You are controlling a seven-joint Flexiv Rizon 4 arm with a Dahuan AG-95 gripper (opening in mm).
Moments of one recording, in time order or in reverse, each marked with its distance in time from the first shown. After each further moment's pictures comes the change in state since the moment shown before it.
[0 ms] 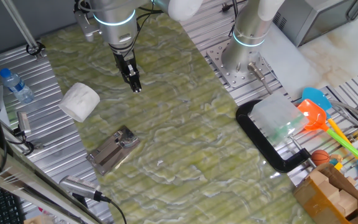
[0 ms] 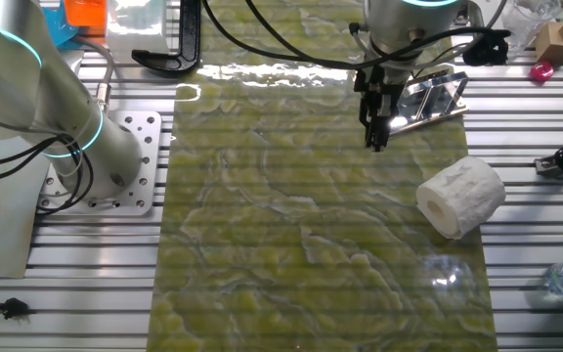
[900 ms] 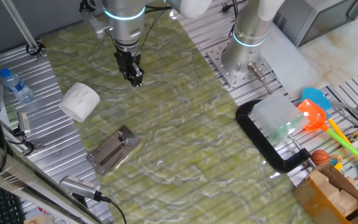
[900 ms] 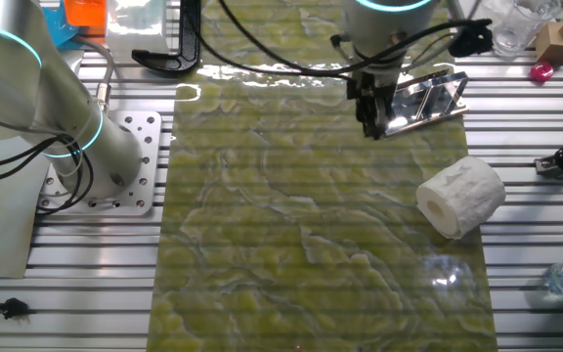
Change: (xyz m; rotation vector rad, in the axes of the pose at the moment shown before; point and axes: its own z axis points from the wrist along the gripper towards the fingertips) arm 0.002 0.000 0.000 -0.005 -0.117 -0.203
